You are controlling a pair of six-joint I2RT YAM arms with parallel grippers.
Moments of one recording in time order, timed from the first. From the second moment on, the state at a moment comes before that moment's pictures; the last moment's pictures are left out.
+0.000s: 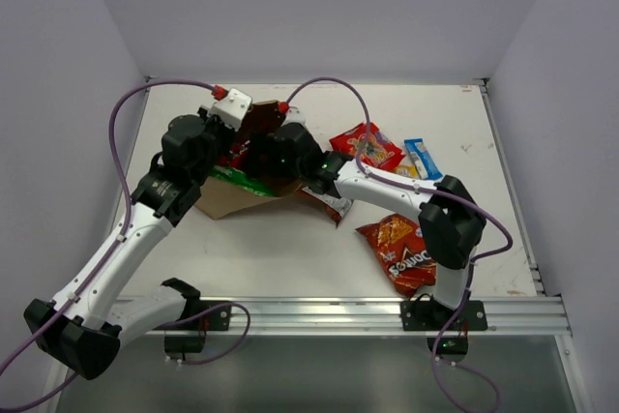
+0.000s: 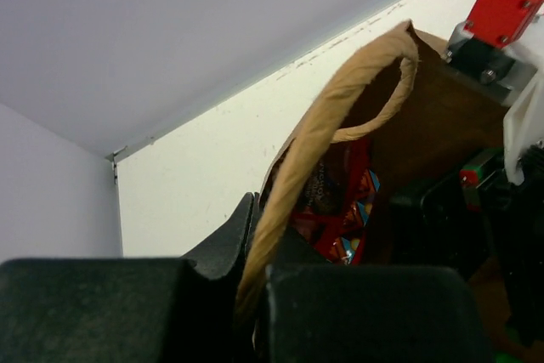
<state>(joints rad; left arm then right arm) -0.45 1.03 1.06 -0.22 -0.20 0.35 0.92 1.87 1.46 -0.11 0.13 0.73</state>
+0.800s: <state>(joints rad) -0.47 1.03 1.05 -0.20 -0.23 0.29 0.92 1.88 1.61 -0.16 0.30 0.98</state>
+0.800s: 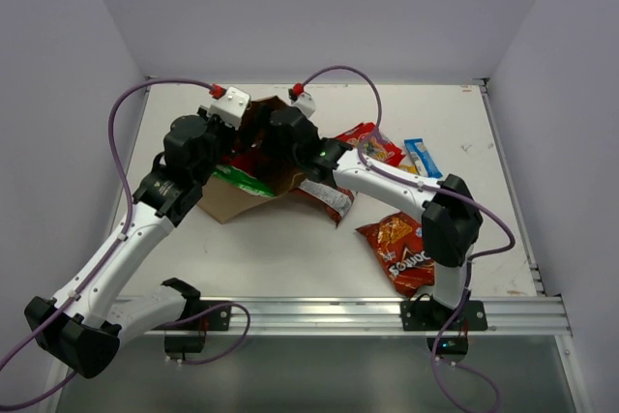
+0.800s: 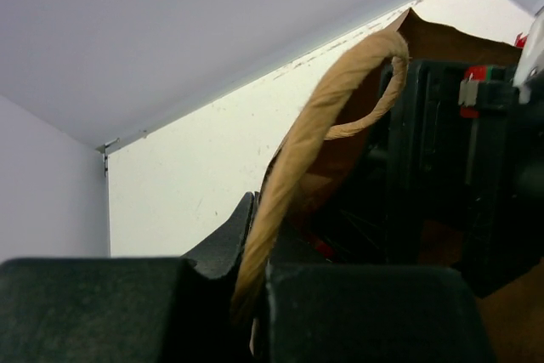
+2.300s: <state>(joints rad) -0.40 1.06 1.04 -0.20 -0.50 0.20 0.87 1.56 1.66 -0.12 0.03 0.36</state>
